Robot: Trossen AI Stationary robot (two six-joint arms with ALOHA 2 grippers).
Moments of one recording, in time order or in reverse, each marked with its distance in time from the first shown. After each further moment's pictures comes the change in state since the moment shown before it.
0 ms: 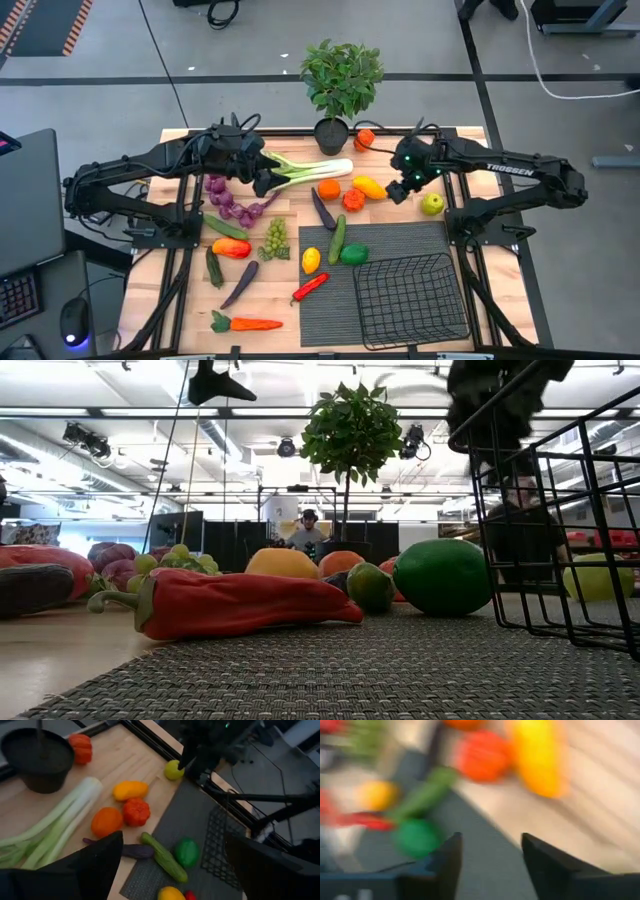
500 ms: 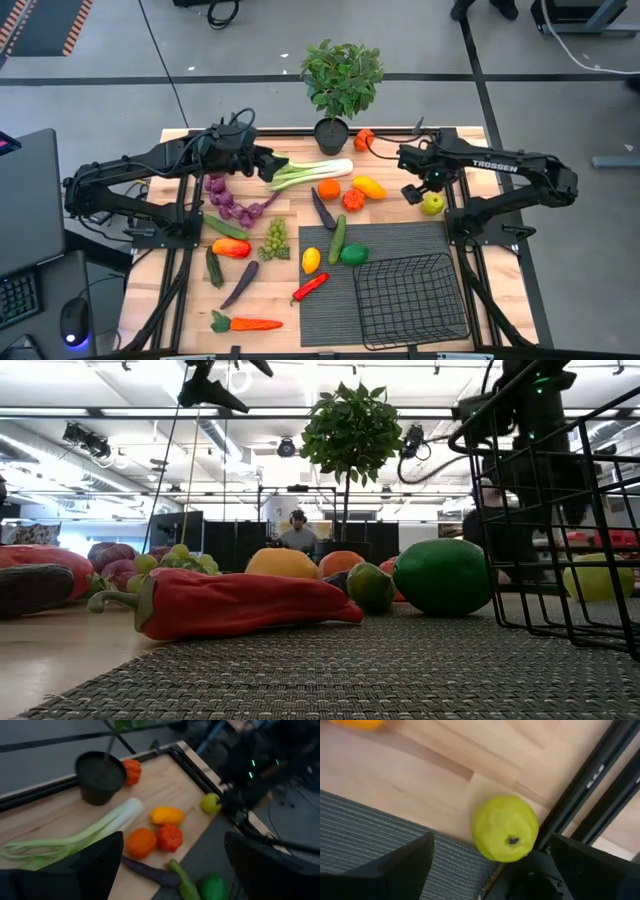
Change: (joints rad) left arm 0.000 0.000 0.000 -0.001 -0.264 -0.148; right arm -0.104 0.087 -0.073 -0.334 0.226 0.052
